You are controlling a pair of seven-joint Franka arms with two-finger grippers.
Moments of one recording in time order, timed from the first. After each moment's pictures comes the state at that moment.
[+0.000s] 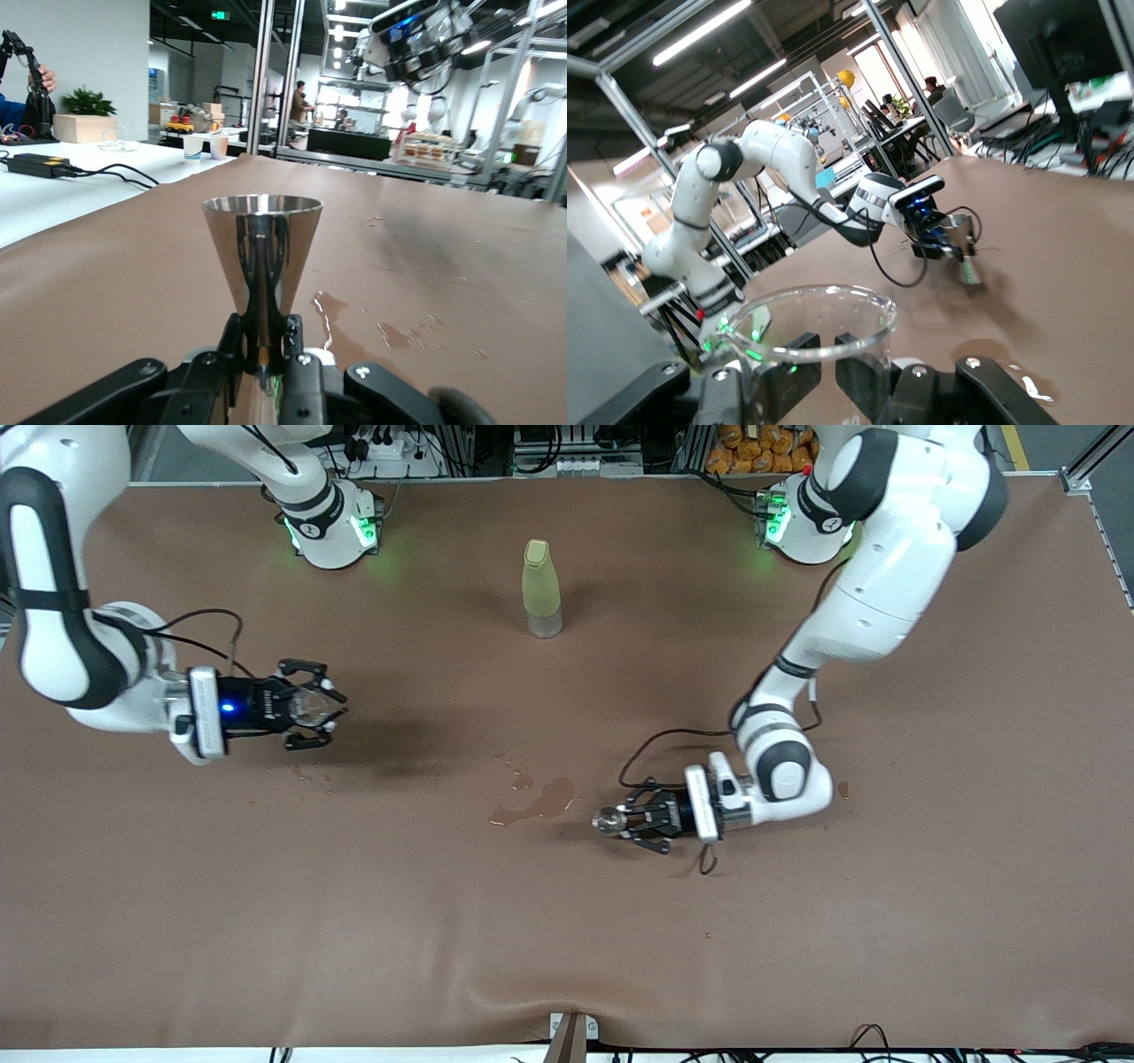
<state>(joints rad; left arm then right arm) -0.11 0.94 -0.22 -1.55 -1.65 2.03 2.37 0.12 0.27 -0.34 -2.14 1.40 1.45 -1.96</state>
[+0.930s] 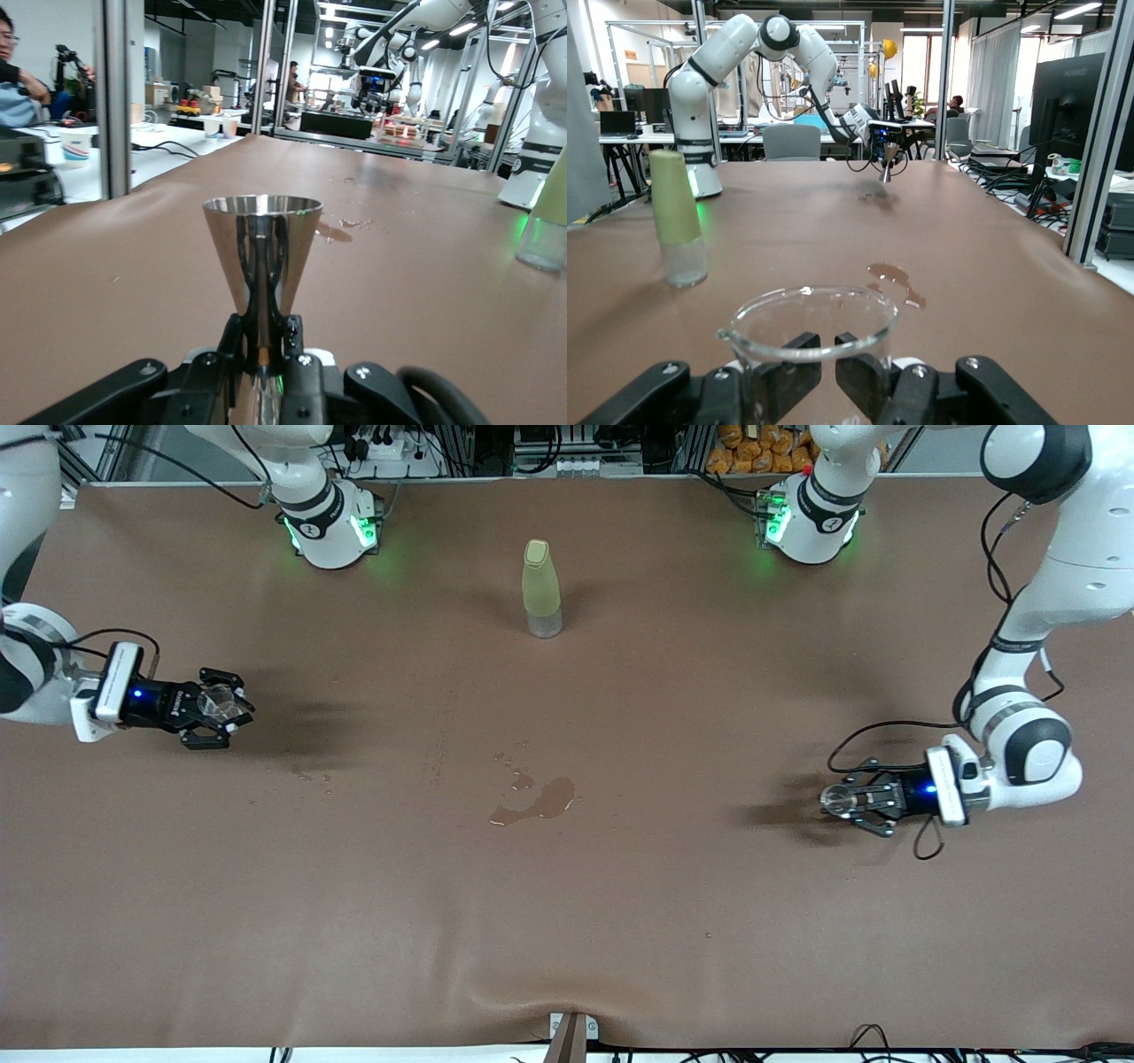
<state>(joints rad) 0.47 0.81 -0.22 -1.70 -1.18 1.72 2.36 -0.10 0.48 -0.41 -2.03 1.19 1.34 -2.65</state>
